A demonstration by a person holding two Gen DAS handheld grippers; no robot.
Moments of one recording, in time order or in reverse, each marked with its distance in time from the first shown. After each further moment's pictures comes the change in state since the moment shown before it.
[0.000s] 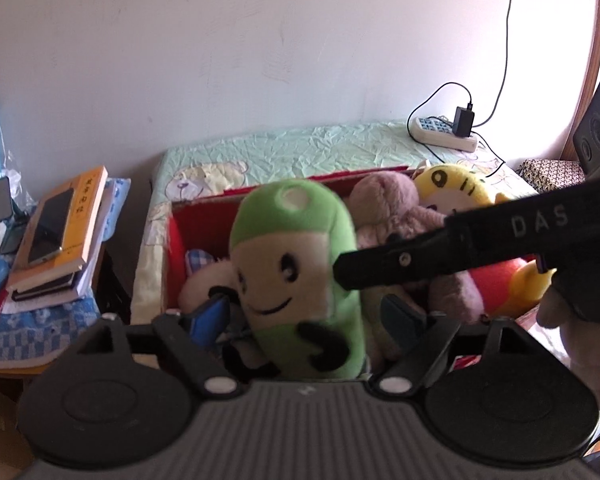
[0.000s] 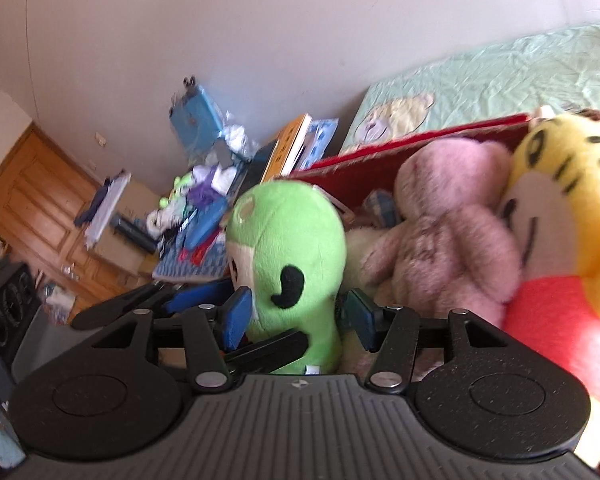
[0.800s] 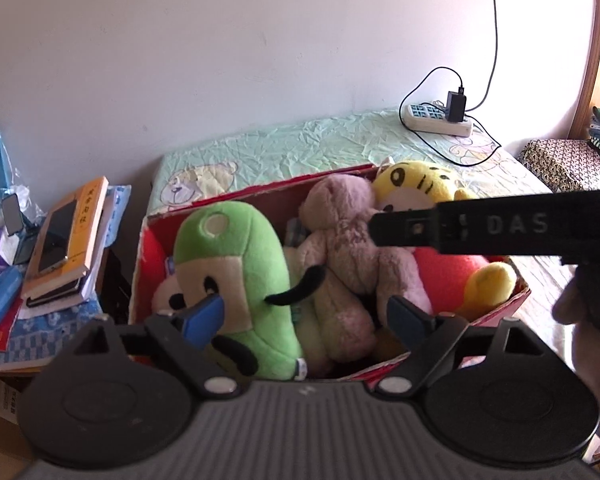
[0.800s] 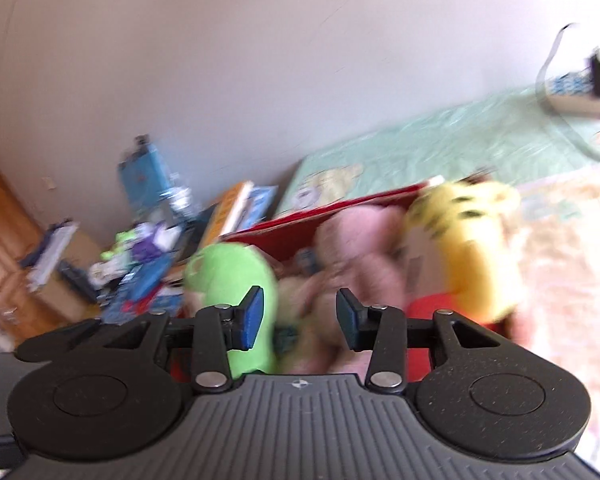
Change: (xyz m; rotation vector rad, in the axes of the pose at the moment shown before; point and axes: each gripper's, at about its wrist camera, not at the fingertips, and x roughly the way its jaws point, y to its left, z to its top) left arm -0.008 -0.057 0.017 0.043 0.061 0.061; right arm -0.049 0.019 -0.013 -0.056 -0.213 -0.283
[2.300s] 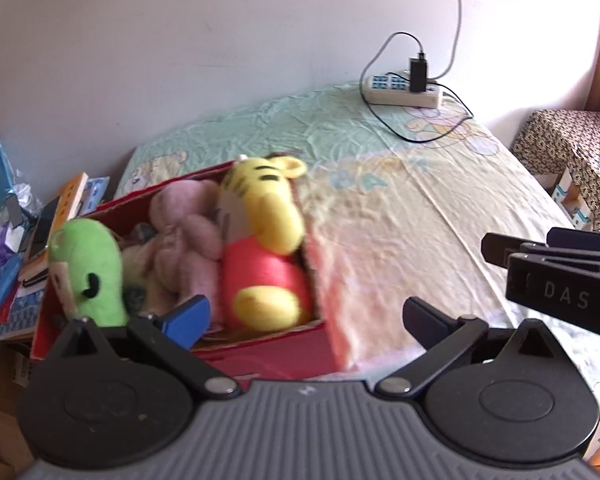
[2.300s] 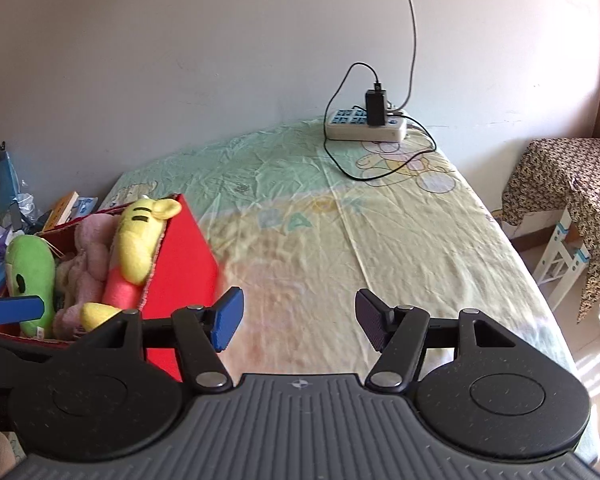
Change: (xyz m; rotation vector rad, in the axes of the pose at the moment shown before) left arm 0.012 -0.185 0.032 0.016 0.112 0.114; right arm -0.121 -0.129 -0.008 -0.017 -0.016 -0.448
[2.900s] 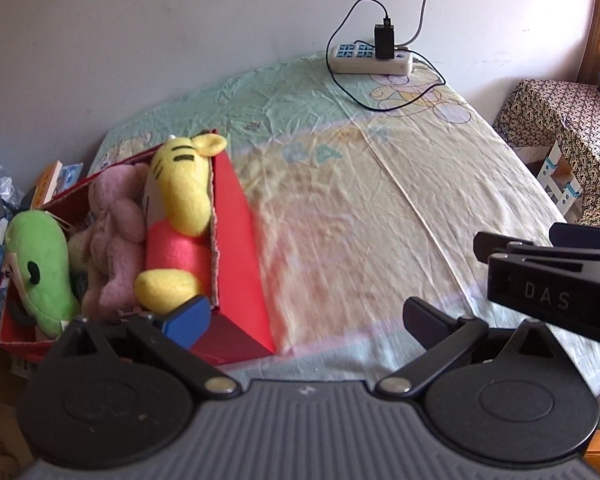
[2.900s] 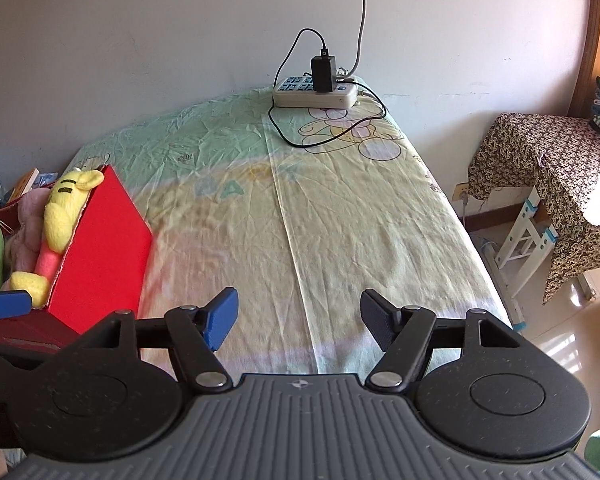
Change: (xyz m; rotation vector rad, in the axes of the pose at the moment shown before) left arm 0.014 -0.055 0.004 0.016 0.090 -0.006; right arm 0.013 -0.050 0.000 -0.007 0.097 -0.055
